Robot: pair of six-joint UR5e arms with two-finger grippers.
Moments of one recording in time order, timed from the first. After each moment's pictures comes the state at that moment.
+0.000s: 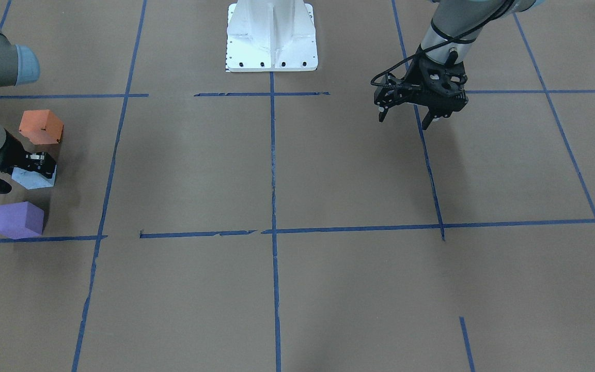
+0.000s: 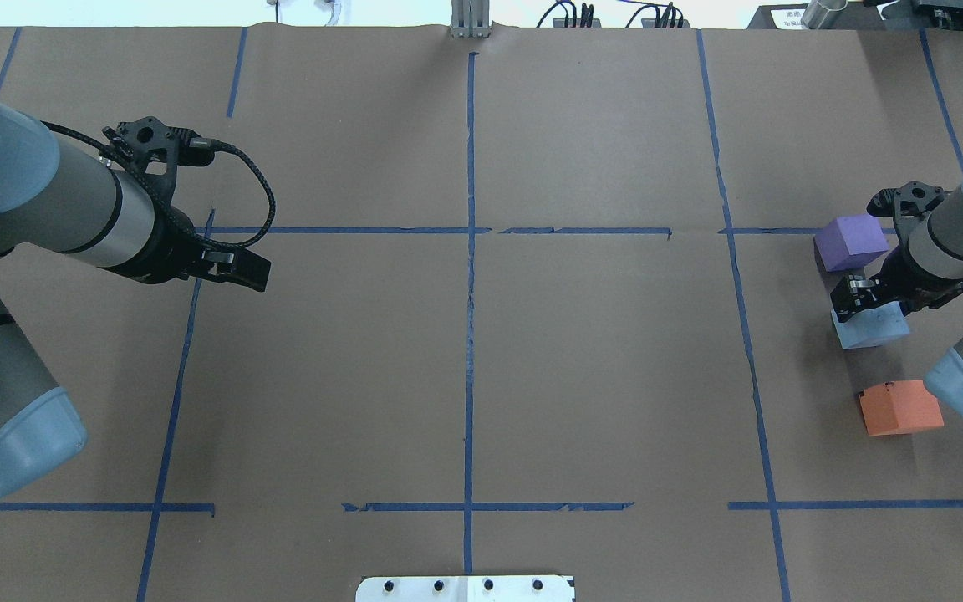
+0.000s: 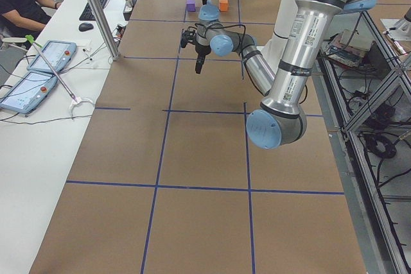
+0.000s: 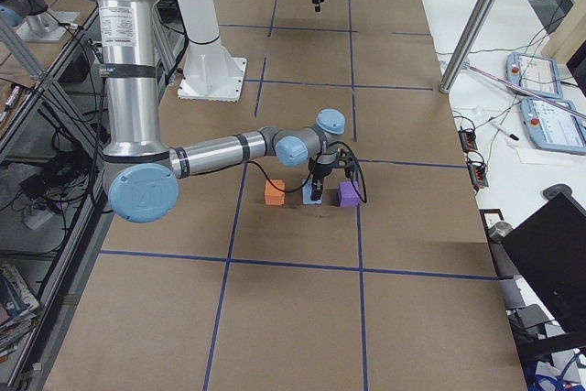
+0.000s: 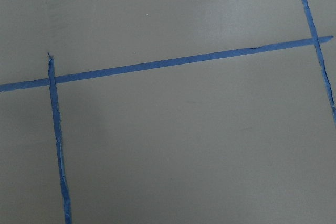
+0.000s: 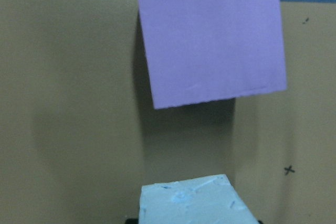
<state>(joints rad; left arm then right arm) -0.73 -1.89 -2.08 -1.59 -1.98 -0.93 0.93 -1.54 1.70 -1.36 2.14 0.74</state>
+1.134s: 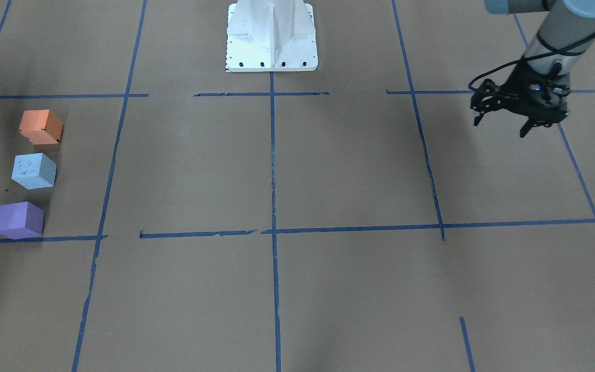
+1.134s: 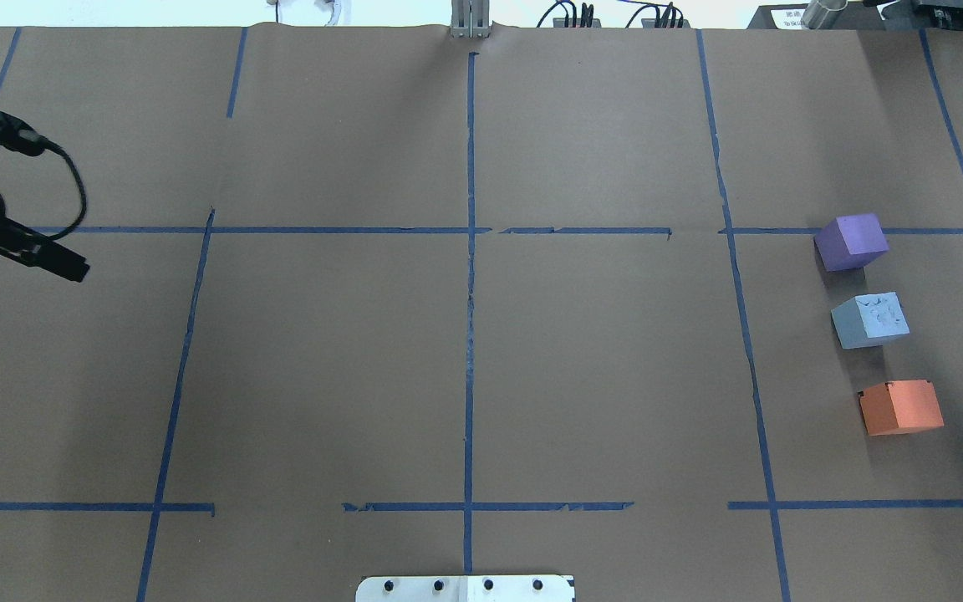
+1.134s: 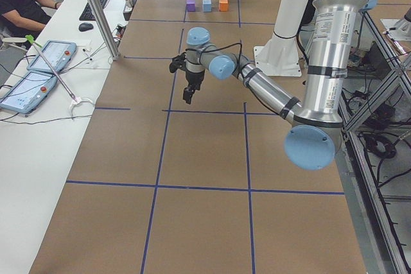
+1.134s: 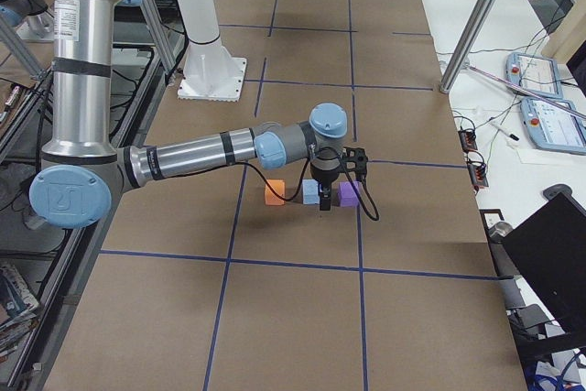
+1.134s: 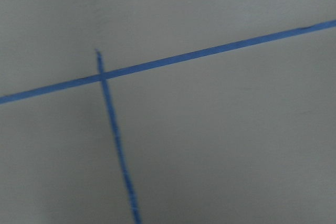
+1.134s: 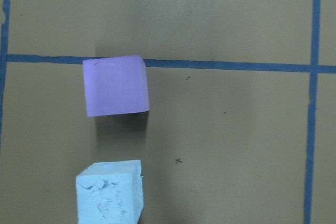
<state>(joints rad) -1.05 -1.61 -2.07 -1.58 -2.14 -0.32 1.34 -1.67 1.87 -1.50 2.30 0.29</state>
